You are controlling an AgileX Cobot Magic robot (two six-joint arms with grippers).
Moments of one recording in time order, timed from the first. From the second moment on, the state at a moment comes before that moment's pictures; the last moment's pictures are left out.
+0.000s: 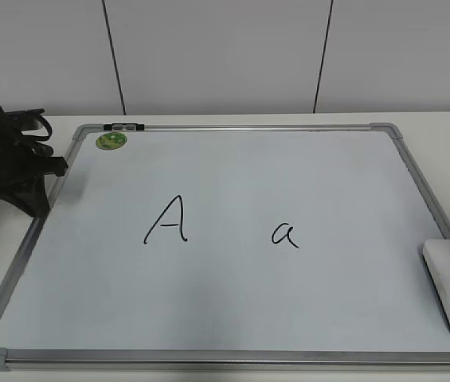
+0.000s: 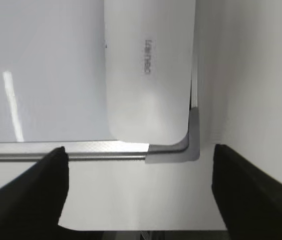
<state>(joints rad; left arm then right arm) -0.03 2.19 -1.56 -0.19 0.96 0.07 -0.02 1.32 -0.78 0.09 0.93 -0.03</state>
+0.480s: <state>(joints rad) -0.03 2.19 -1.56 -0.19 0.96 0.07 -0.02 1.59 -0.89 0.09 0.85 -0.02</state>
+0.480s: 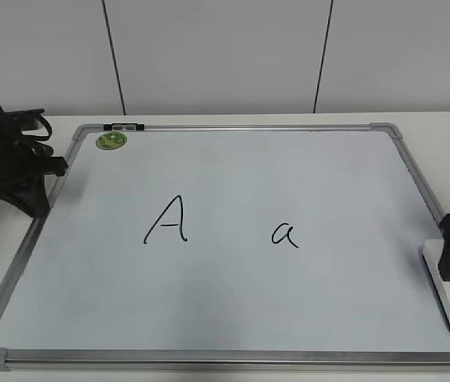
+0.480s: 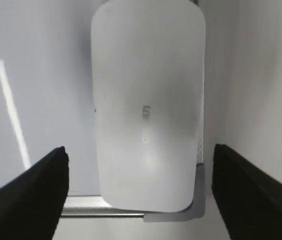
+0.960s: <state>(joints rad) -0.03 2.19 -1.56 -0.19 0.96 0.07 -0.02 1.70 -0.90 0.08 0.76 -0.01</state>
